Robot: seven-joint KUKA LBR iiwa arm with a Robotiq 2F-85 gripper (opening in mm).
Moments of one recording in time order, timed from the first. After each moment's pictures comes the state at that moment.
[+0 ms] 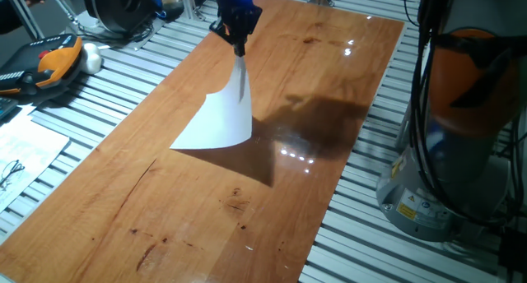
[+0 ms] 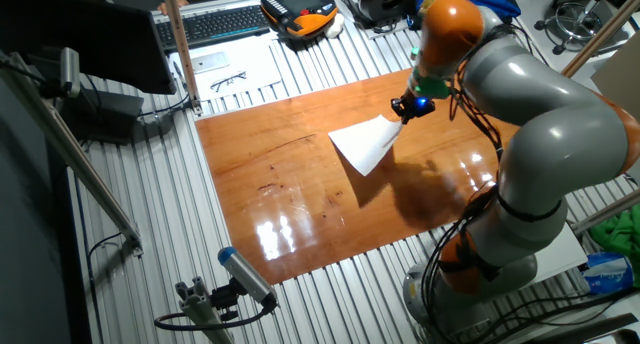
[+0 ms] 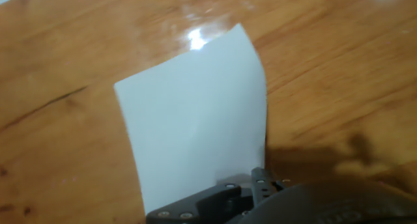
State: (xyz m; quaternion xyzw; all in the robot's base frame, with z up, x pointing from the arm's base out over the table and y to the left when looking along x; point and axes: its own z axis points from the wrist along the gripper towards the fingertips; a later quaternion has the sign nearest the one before) arm 0.468 -0.030 0.248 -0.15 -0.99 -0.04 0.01
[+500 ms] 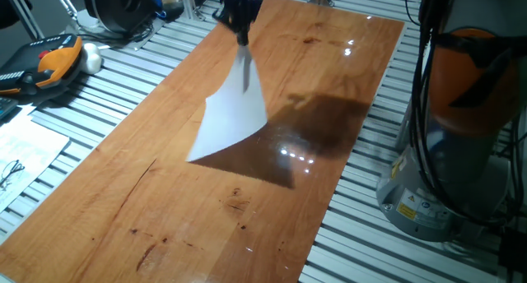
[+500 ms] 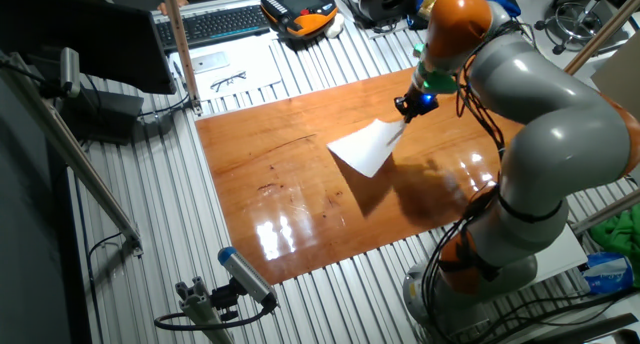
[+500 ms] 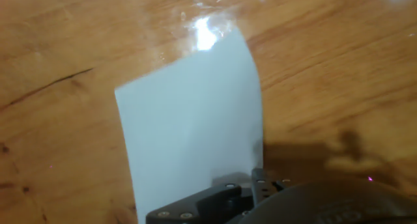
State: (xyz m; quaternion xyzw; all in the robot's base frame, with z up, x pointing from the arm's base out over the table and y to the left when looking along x) arm 0.457 -0.039 0.286 -0.13 -0.99 -0.02 0.03
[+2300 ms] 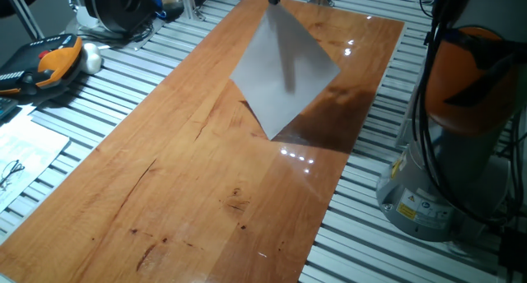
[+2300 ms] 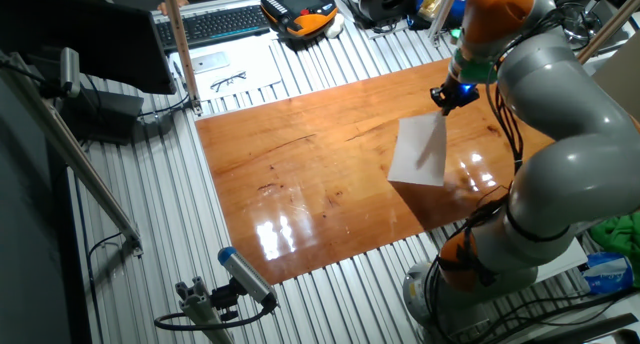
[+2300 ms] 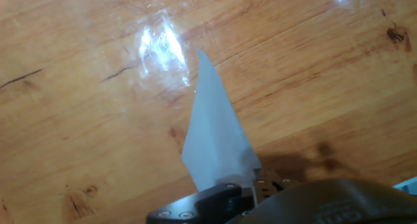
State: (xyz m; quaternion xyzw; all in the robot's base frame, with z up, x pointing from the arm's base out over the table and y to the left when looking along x) arm 0.412 -0.094 0.350 -0.17 -0.99 0.02 0.02
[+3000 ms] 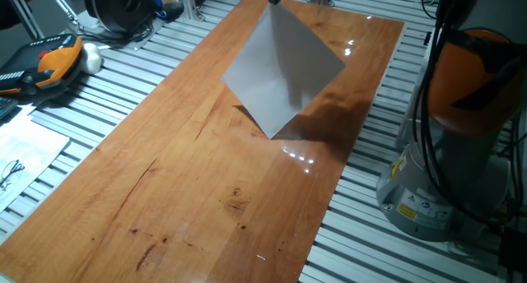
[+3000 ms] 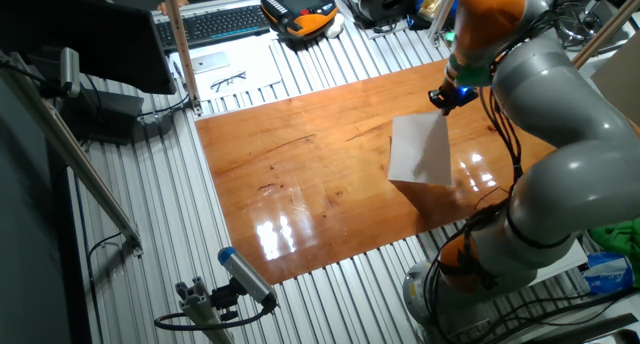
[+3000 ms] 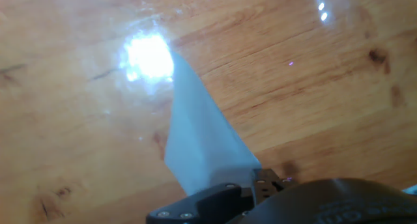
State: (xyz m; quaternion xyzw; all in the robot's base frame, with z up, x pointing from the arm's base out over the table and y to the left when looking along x) arm 0.412 -0.095 0.350 -0.12 -0.99 0.07 0.00
